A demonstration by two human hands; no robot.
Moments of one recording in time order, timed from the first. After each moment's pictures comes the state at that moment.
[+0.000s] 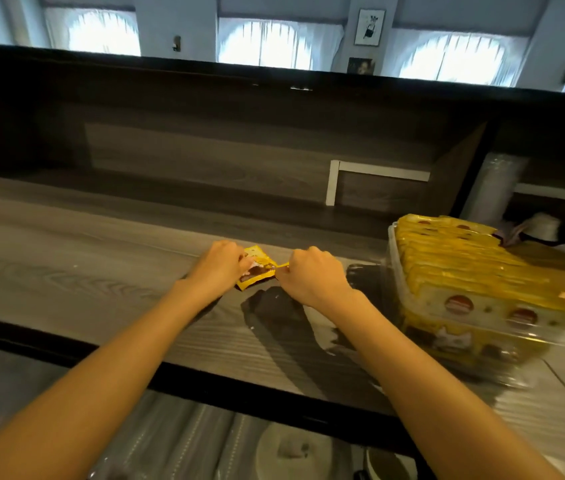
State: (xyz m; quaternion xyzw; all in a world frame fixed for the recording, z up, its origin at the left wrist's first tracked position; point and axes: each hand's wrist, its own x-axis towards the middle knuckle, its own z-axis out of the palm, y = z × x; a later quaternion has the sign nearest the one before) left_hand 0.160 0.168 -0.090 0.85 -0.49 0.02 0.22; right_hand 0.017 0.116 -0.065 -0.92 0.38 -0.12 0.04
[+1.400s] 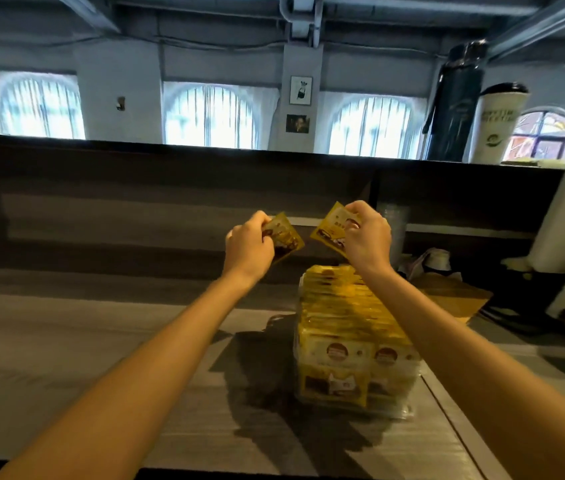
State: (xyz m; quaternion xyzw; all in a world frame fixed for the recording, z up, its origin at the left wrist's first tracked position) left_hand 0.032 0.094 0.019 0.68 -0.53 0.08 0.50; right_hand -0.111 0.023 0.034 -0.70 0.43 -0.54 0.18
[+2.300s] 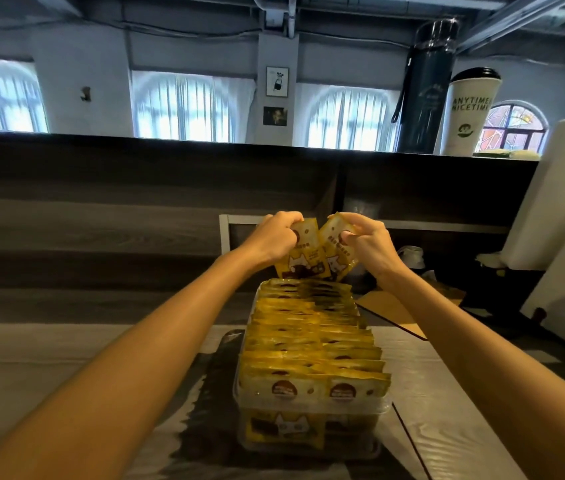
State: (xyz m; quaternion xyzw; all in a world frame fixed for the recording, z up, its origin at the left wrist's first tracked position) left_hand -0.017 -0.002 0.046 0.60 -0.69 -0.12 0.38; right_hand -0.175 -0.068 0.026 -0.74 0.37 -0.47 0.30
